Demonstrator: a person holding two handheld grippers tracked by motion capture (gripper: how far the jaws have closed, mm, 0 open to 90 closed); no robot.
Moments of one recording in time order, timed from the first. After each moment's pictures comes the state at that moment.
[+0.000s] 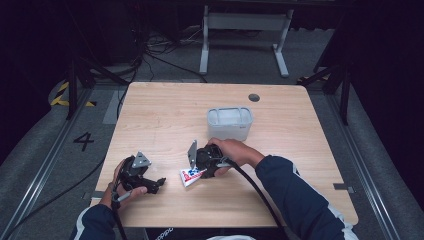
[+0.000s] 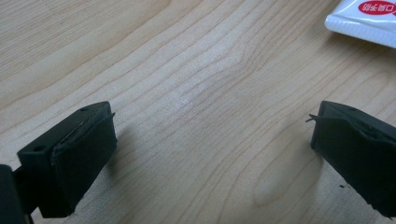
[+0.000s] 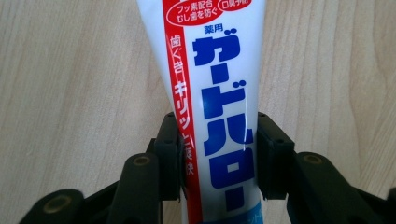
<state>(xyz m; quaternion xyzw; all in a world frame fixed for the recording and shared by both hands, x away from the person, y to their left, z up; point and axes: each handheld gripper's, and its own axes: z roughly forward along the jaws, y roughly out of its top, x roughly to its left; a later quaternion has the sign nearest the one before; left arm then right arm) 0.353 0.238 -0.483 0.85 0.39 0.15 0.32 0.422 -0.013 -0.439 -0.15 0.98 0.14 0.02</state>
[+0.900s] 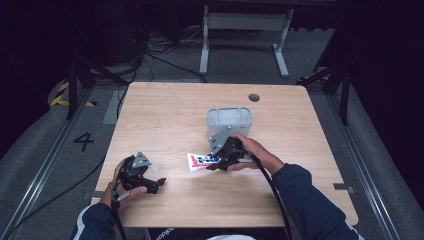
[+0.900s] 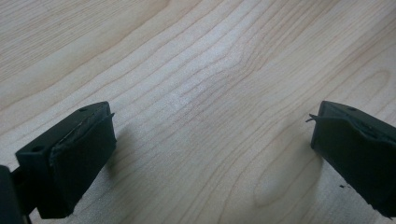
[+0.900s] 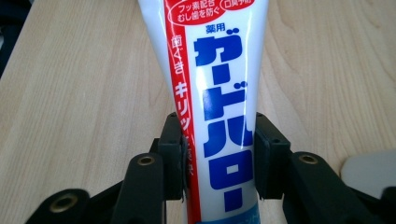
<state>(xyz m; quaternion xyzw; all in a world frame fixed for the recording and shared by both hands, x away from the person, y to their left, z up) 0.353 0.238 -0.484 0.85 0.39 0.14 0.33 0.426 -0.079 -0.412 -0.05 0.95 0.32 0.03</state>
